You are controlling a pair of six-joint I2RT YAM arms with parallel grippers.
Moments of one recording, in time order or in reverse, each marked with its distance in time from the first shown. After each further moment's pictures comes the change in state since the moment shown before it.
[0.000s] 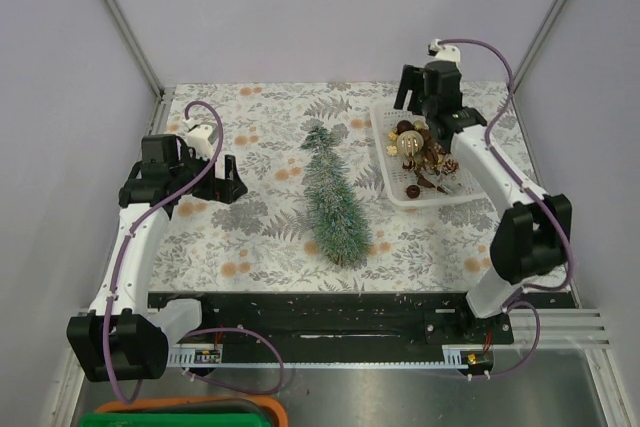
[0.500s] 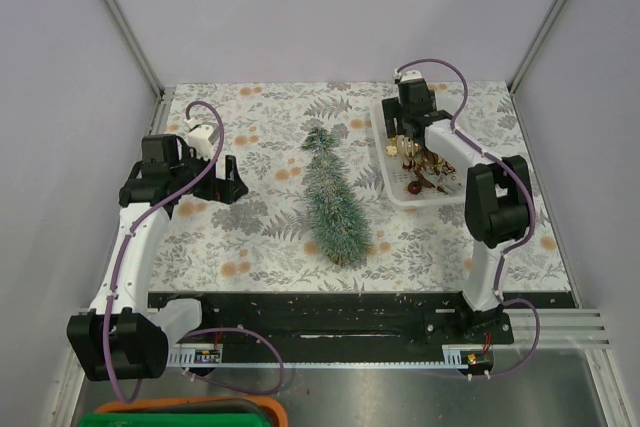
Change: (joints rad) left arm 0.000 0.002 -0.001 0.000 0.016 0.008; right arm 0.007 0.326 0.105 -0.052 0.018 -0.284
